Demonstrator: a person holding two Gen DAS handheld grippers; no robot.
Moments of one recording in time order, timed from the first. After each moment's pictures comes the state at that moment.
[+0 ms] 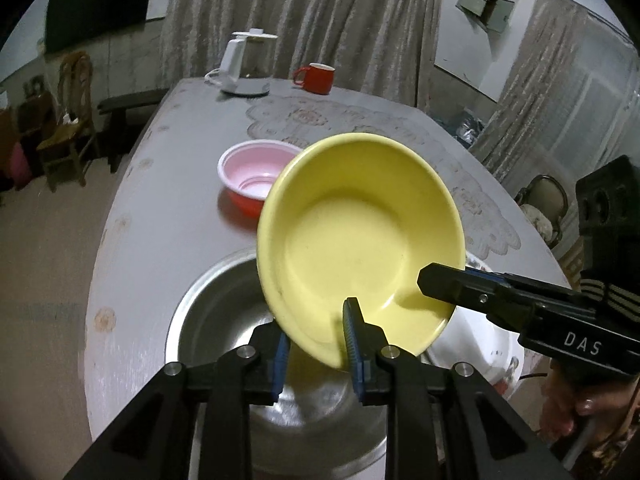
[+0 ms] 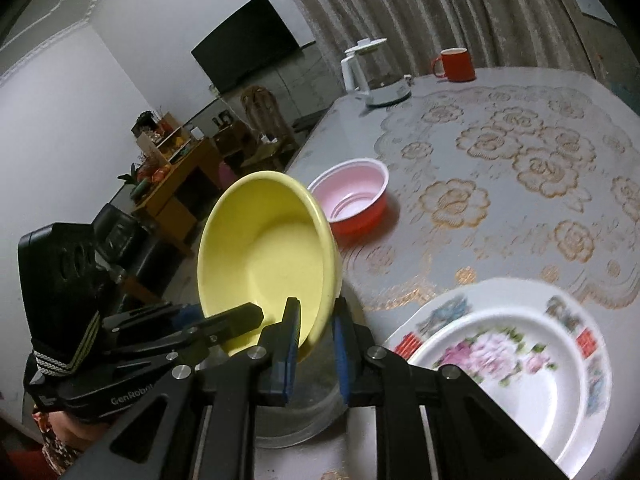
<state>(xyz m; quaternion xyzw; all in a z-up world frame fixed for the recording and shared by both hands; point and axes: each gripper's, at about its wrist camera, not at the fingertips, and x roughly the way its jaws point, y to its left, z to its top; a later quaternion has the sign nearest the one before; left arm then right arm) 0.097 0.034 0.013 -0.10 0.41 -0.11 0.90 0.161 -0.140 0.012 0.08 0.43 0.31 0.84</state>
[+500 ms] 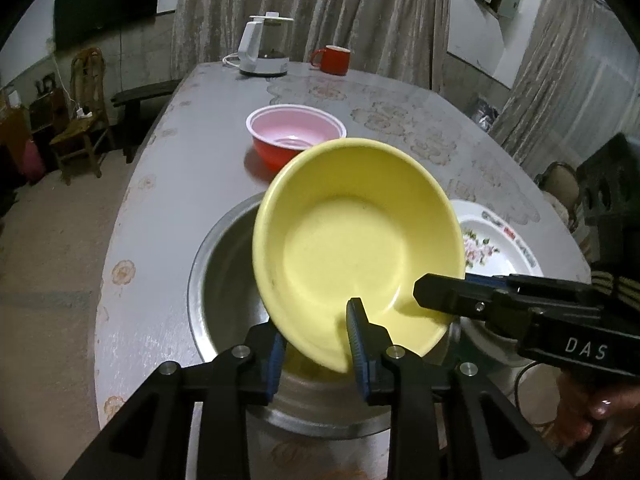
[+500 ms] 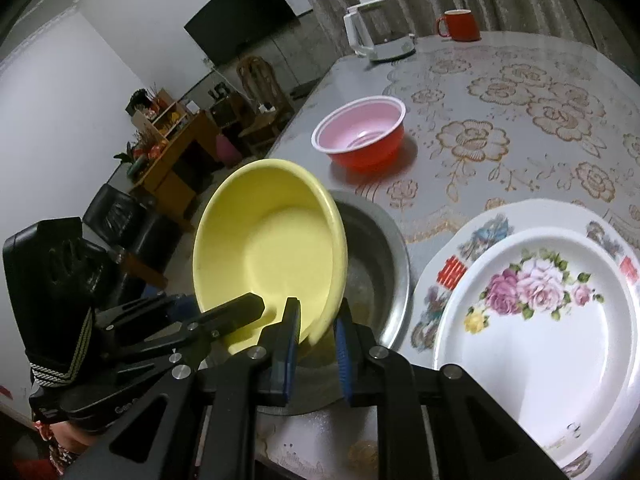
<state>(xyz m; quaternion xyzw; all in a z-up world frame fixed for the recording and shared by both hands) 0.066 0.040 -0.016 -0.08 0.43 -0.08 0.89 0.138 -0.117 -0.024 0.07 0.48 0.31 0.82</state>
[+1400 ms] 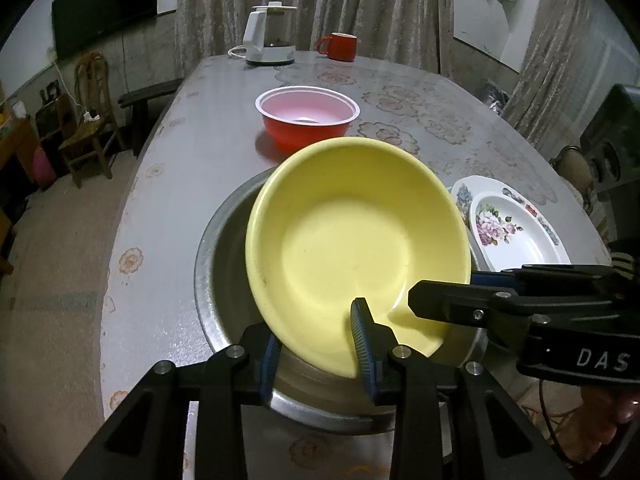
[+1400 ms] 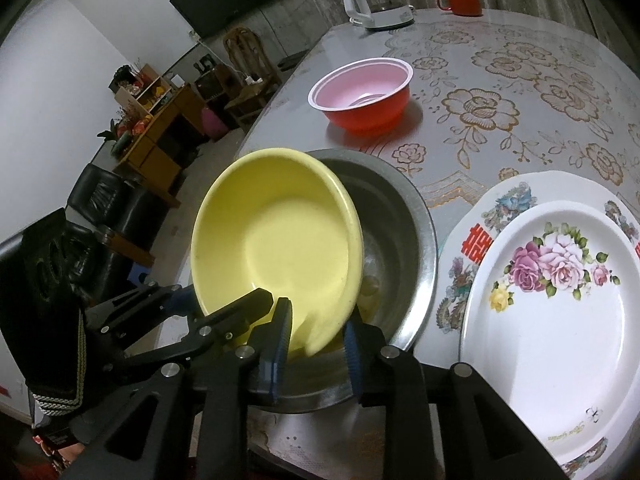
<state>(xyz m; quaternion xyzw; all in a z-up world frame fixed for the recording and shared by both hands) 0.065 0.040 -0.032 -0.05 0.45 -0.07 0.89 0.137 -0.097 -0.039 0.04 0.52 0.29 0.80</state>
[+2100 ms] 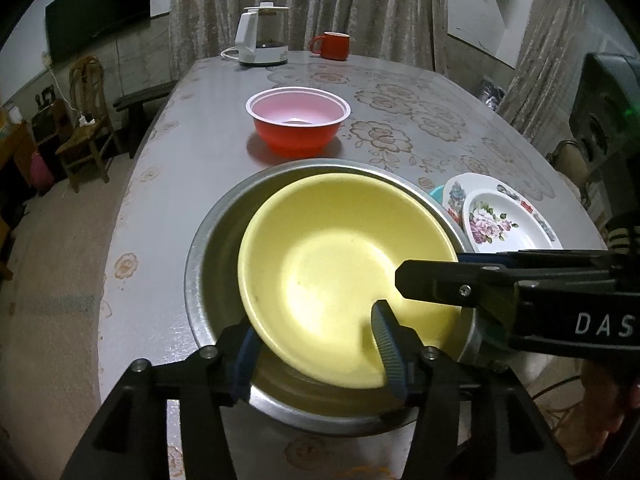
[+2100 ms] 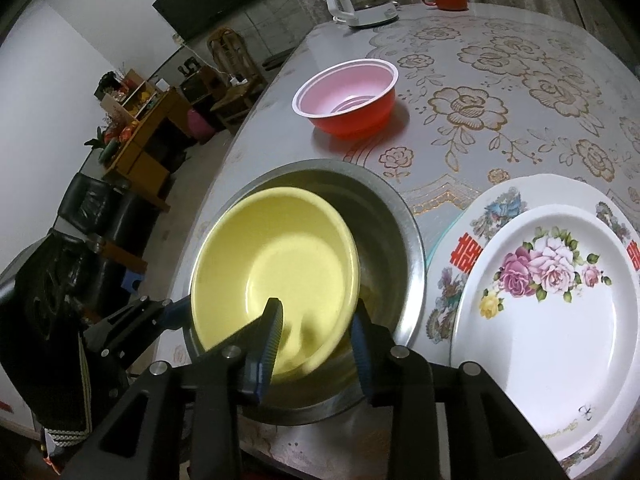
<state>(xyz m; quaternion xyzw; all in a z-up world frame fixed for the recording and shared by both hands) 0.067 0.036 -0.029 -0.04 0.45 -0.07 0.89 0.148 -0.096 -0.034 0.05 0.54 0.26 0.80</state>
